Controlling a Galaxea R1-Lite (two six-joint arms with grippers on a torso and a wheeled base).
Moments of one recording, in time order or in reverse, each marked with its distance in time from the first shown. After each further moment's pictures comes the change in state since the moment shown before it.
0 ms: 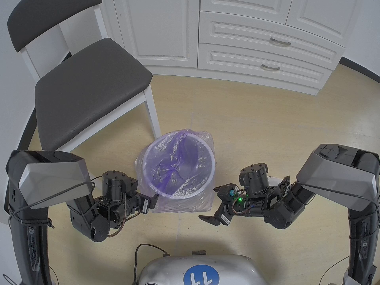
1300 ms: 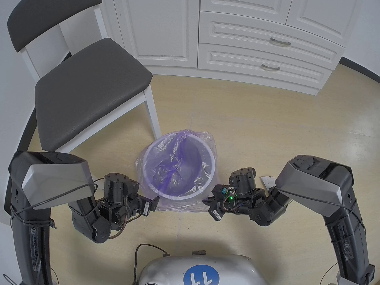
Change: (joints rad) left arm -0.005 0.018 0.001 -0.001 0.001 0.003; right arm -0.038 0.232 -0.247 0.002 -0.002 0.094
